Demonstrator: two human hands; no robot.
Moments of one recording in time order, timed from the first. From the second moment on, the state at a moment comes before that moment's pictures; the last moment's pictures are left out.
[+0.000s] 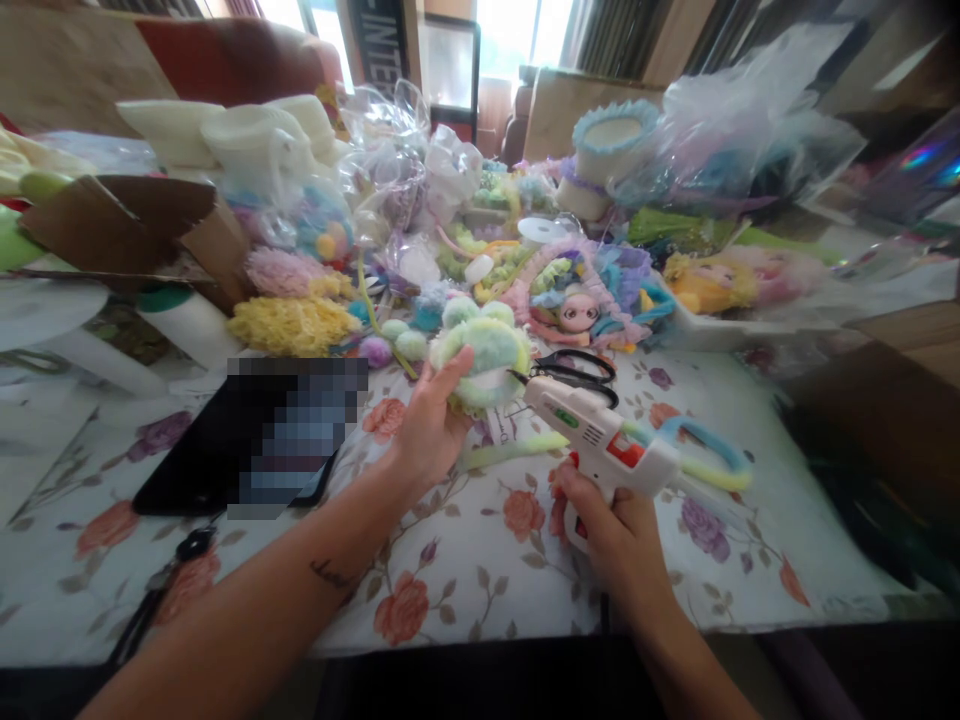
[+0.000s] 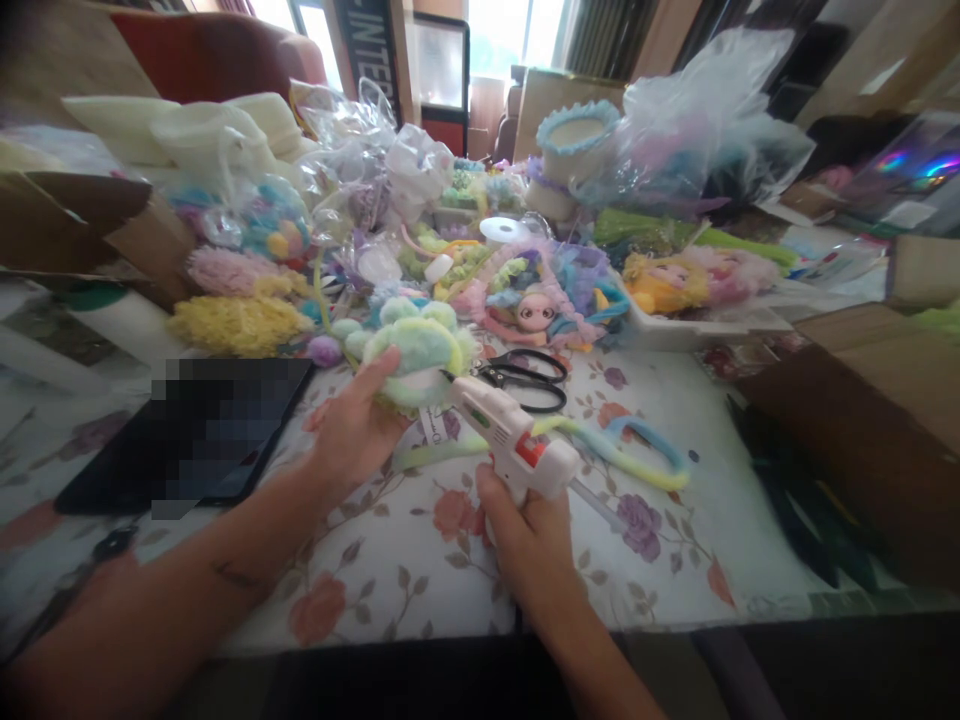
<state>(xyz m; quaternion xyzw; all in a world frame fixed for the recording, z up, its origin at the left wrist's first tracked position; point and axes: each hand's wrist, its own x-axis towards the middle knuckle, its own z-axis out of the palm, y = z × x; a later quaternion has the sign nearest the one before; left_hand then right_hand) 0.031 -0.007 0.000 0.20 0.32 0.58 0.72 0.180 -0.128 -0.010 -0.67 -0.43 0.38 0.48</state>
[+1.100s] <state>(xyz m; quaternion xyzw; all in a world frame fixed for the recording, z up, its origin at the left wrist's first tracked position) 0.032 -0.006 -0.002 0.21 0.33 0.58 0.71 0.179 -0.127 -0.014 -0.64 -0.46 0.41 0.46</state>
